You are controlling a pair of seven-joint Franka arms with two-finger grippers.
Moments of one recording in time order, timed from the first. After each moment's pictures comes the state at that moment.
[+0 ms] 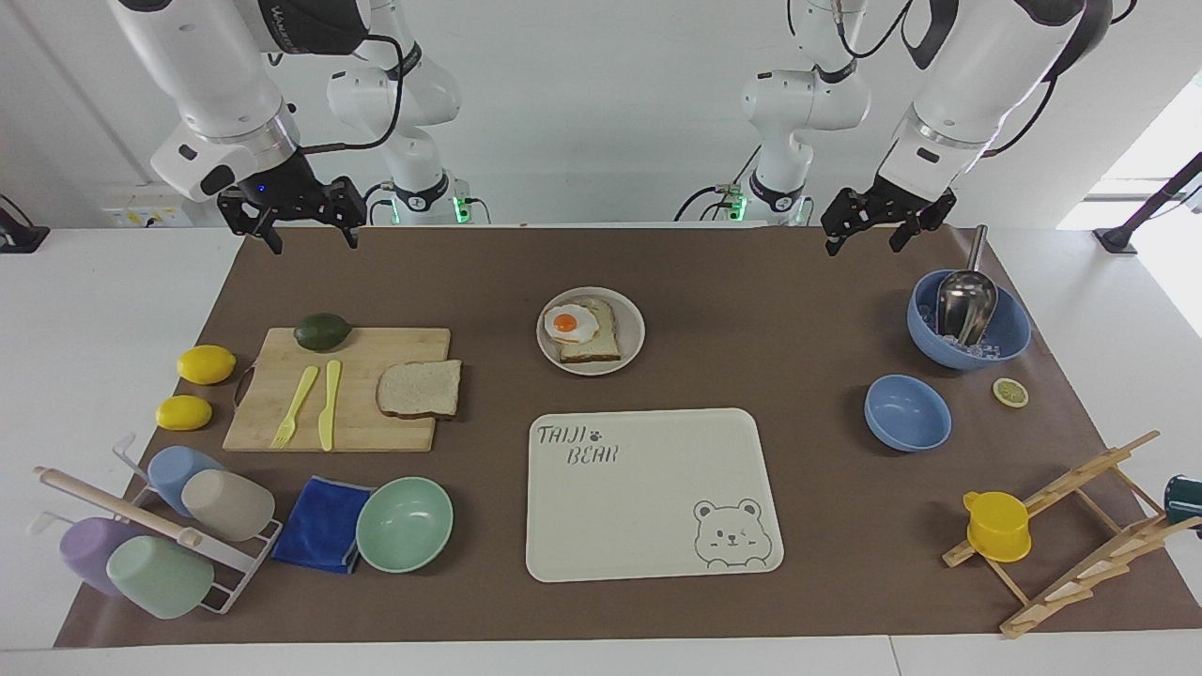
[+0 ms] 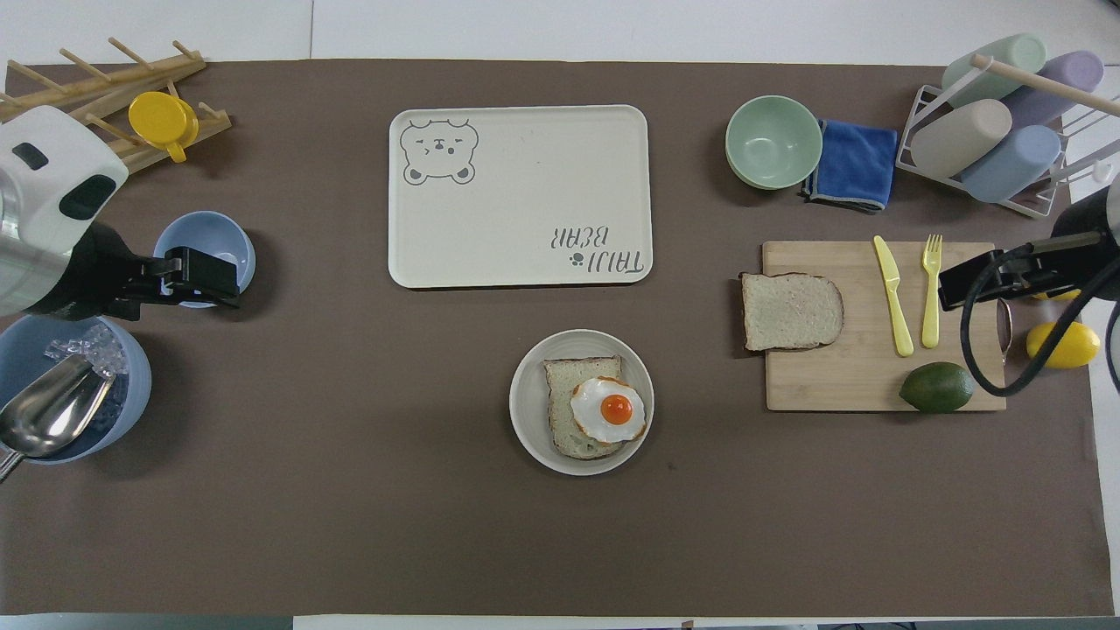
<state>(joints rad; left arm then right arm) -0.17 -0.06 -0.04 -1.66 -0.06 1.55 -0.23 0.03 0.00 0.02 -1.56 -0.03 1.45 -0.05</state>
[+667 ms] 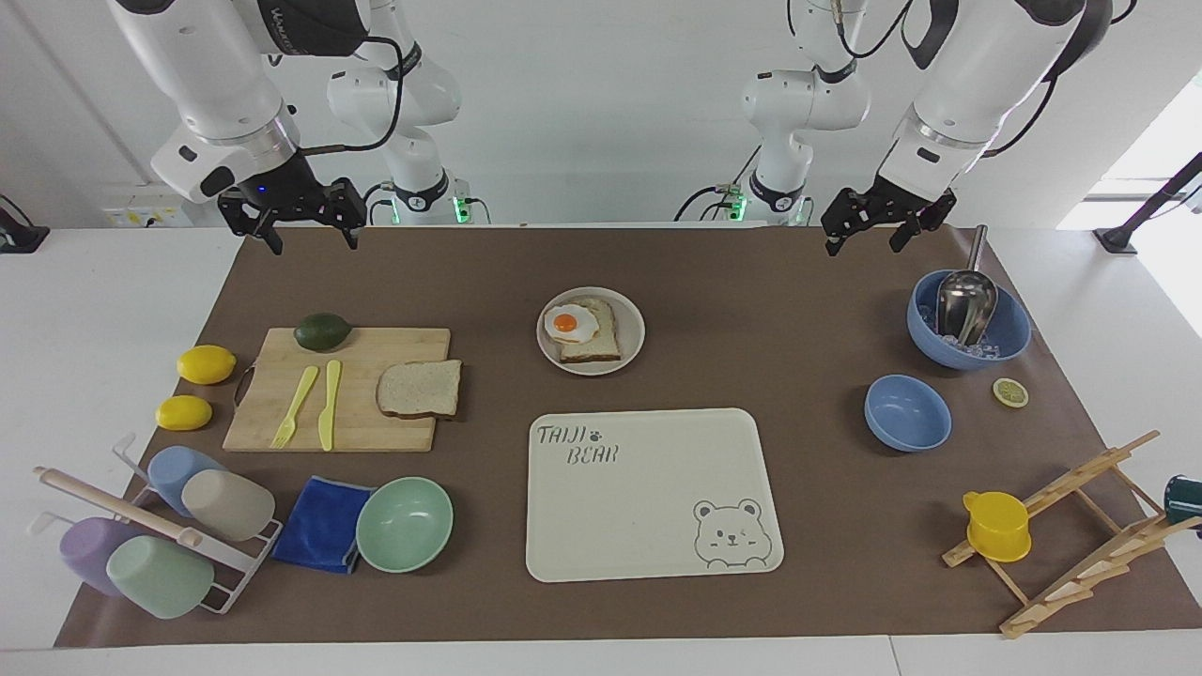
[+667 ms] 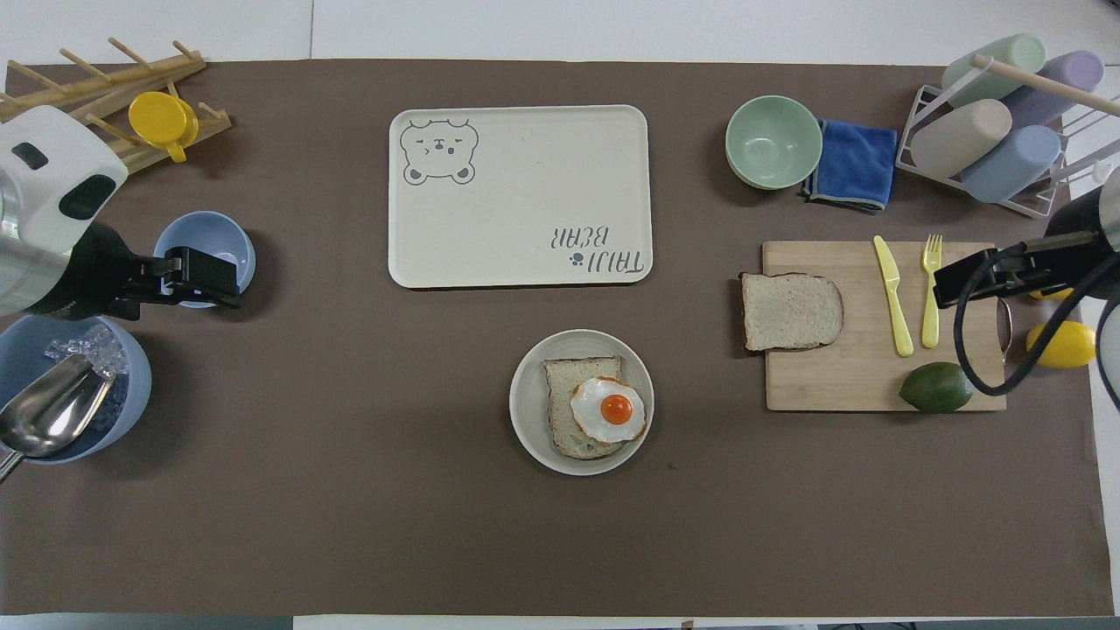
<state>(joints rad) -0.17 -0.06 -0.04 -1.66 -0.06 1.55 -0.23 0.04 0.00 0.02 -1.58 -0.02 1.49 -0.05</state>
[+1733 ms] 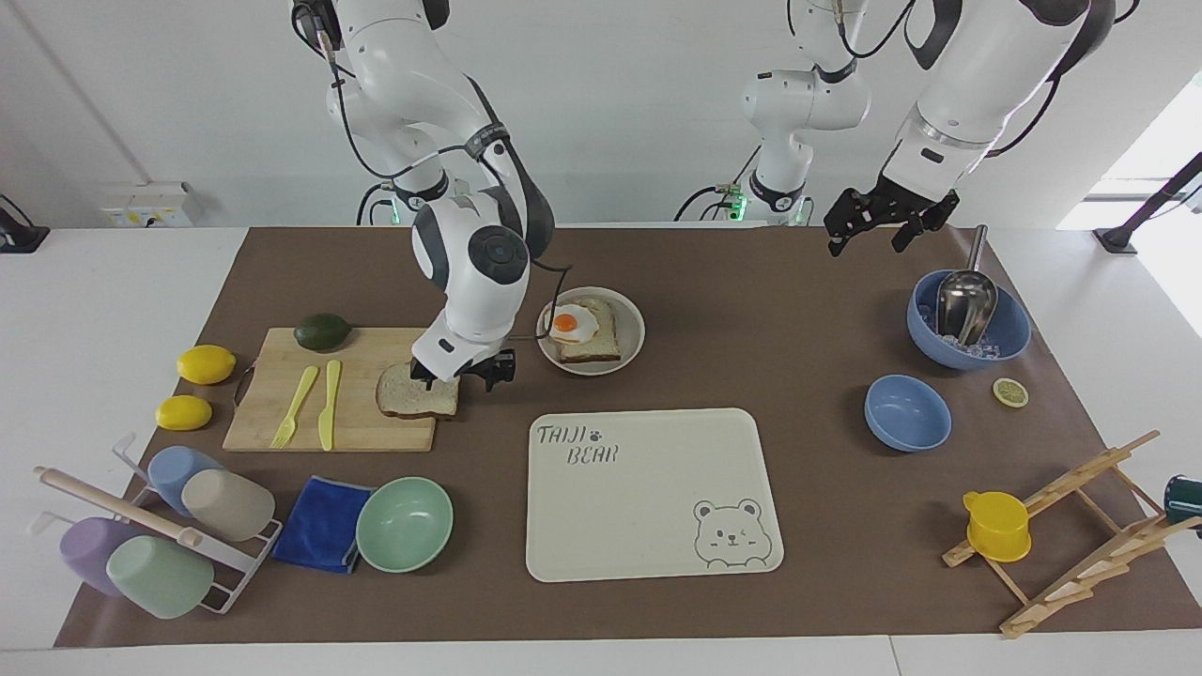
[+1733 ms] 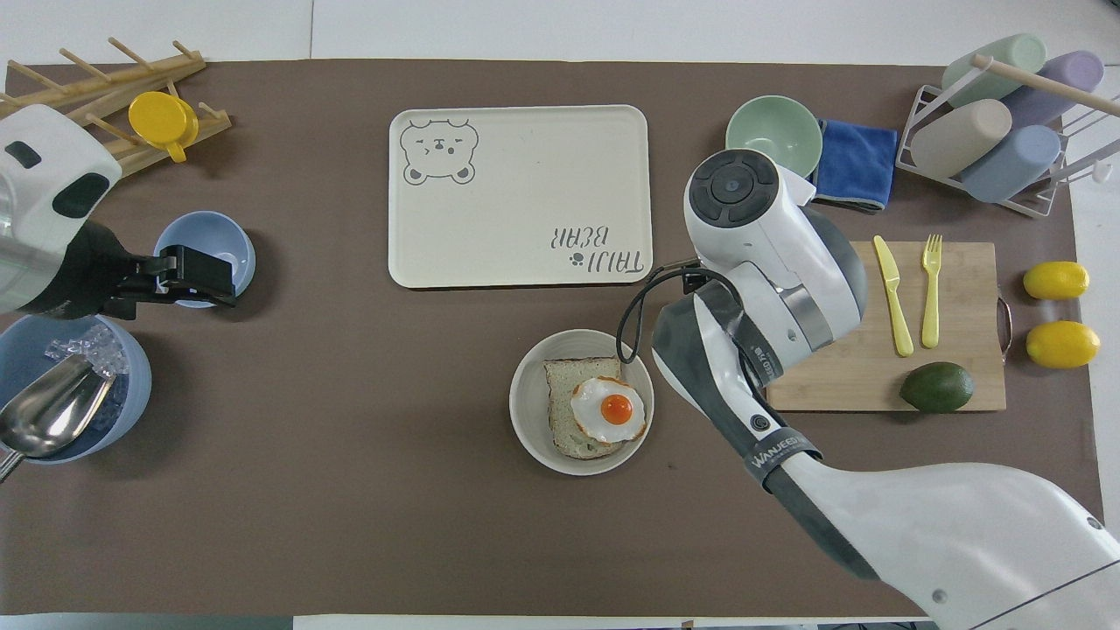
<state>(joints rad) -0.17 -0.06 -0.04 -1.66 -0.06 1.55 -0.23 0.34 0.37 0.02 -1.77 -0.30 1.96 0.40</state>
